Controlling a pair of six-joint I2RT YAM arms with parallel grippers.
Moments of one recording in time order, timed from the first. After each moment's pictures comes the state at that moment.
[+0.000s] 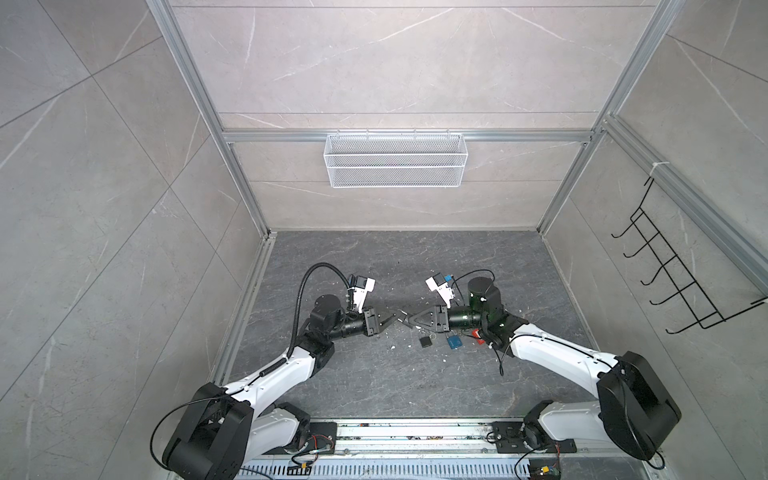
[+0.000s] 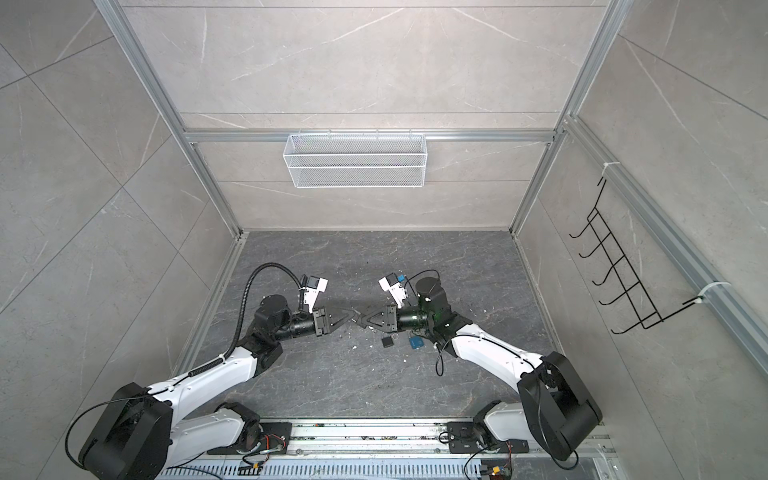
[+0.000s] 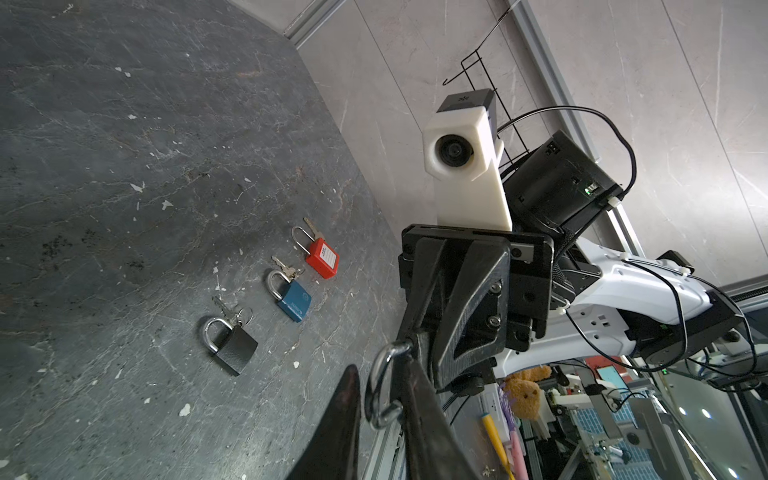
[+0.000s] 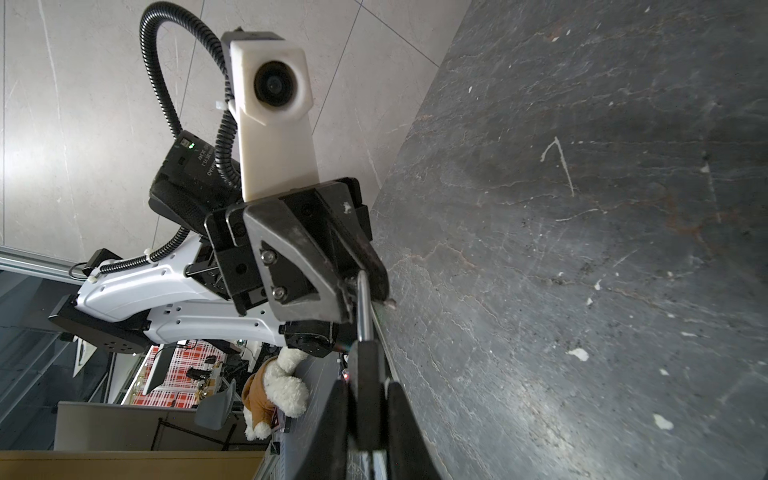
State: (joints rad) left arm -0.50 1.16 0.48 0.51 0.79 -0.80; right arm 0.57 1.35 0.71 0.28 -0.89 0.76
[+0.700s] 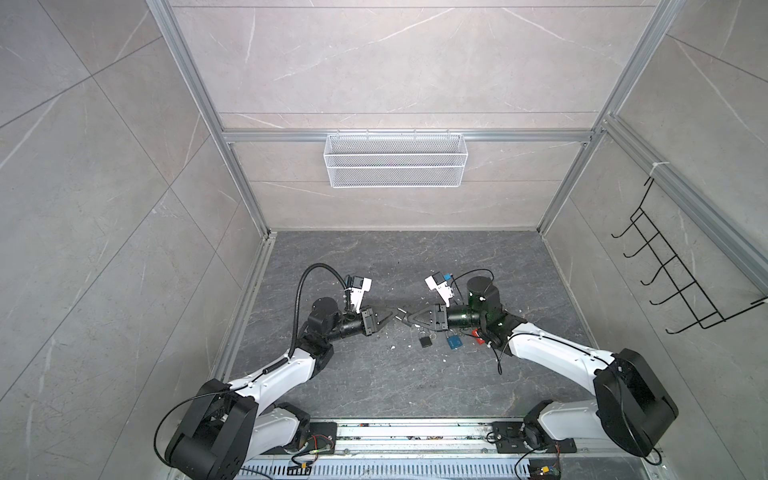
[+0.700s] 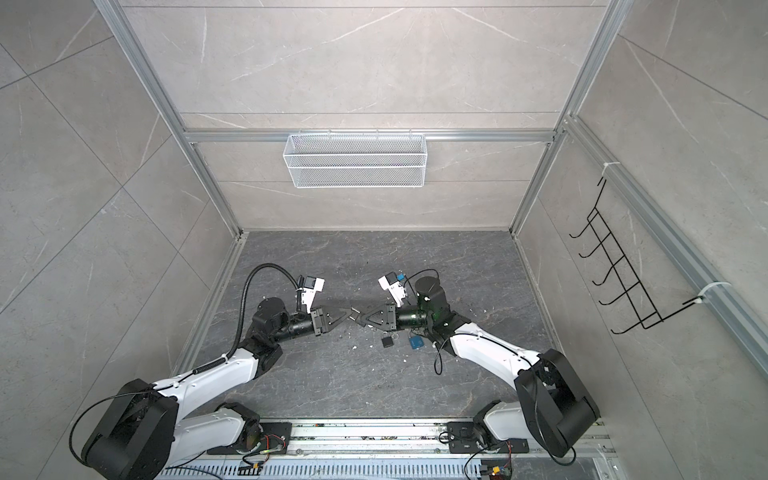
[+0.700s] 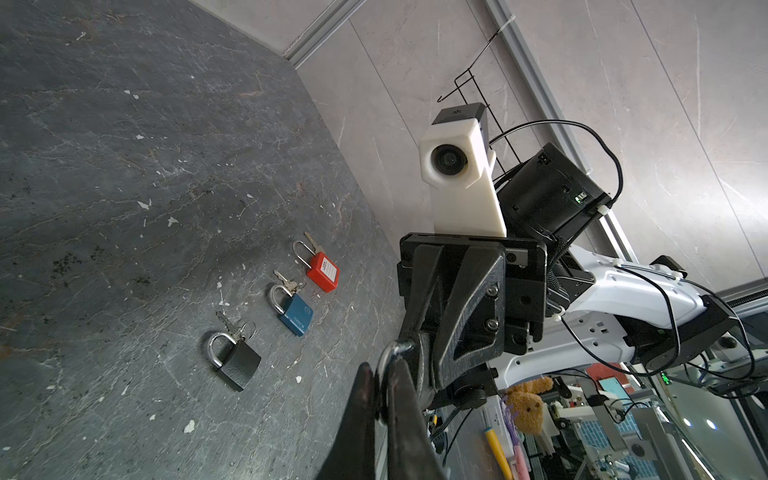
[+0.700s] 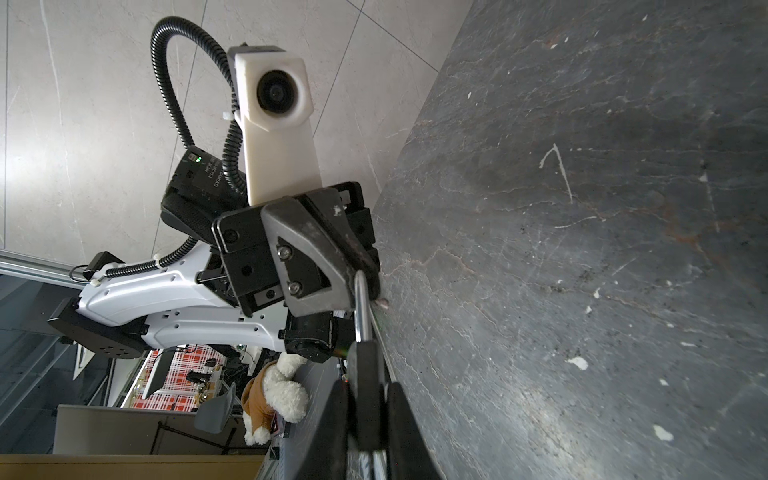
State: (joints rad) left arm -0.49 1.19 0.43 0.66 0.79 -0.84; right arm 0.57 1.37 0.72 0.32 -0.88 0.79
